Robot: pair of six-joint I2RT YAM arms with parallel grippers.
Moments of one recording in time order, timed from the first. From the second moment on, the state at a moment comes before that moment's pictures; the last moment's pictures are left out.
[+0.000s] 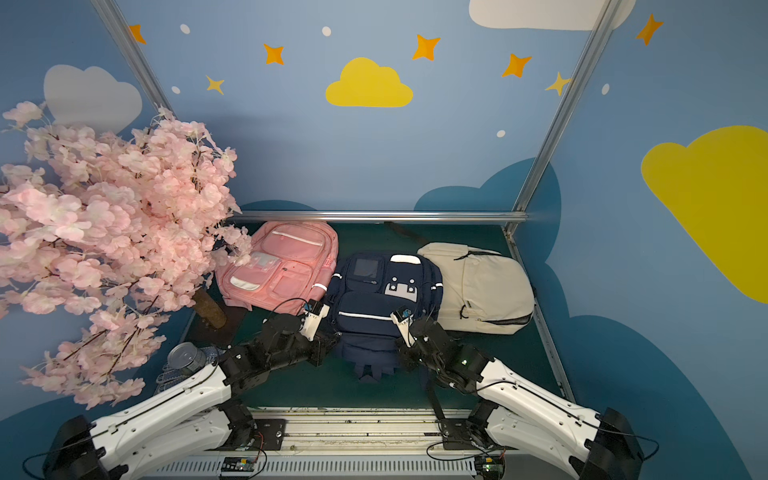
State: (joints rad) left arm -0.82 0.89 0.53 -0.22 0.11 -0.45; right arm 0.90 0.91 0.58 -0.44 0.05 0.24
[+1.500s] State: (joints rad) left arm -0.95 0.94 0.54 -0.21 0.06 -0.41; right arm 0.98 1.14 0.62 -0.32 -0.19 0.24
